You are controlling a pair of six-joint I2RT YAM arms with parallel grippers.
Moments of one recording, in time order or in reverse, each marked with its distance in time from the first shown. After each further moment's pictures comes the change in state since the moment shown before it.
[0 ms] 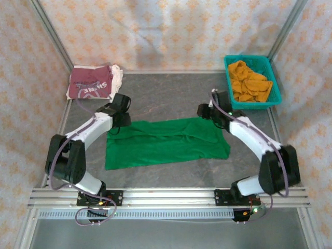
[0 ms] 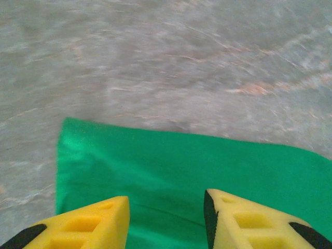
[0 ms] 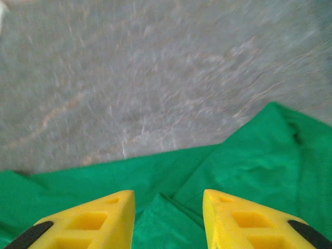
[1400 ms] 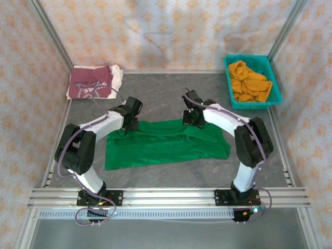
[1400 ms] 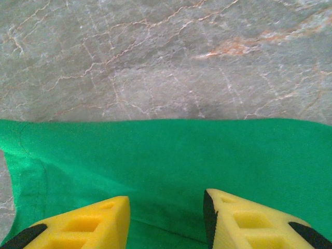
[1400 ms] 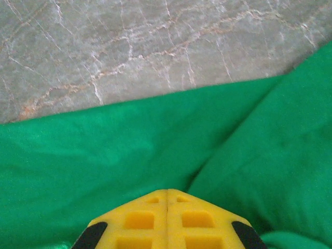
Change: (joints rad) left arm -0.084 0.117 0.012 0.003 -0.076 0.039; right arm 0.185 0.322 0.246 -0.292 0.137 0.113
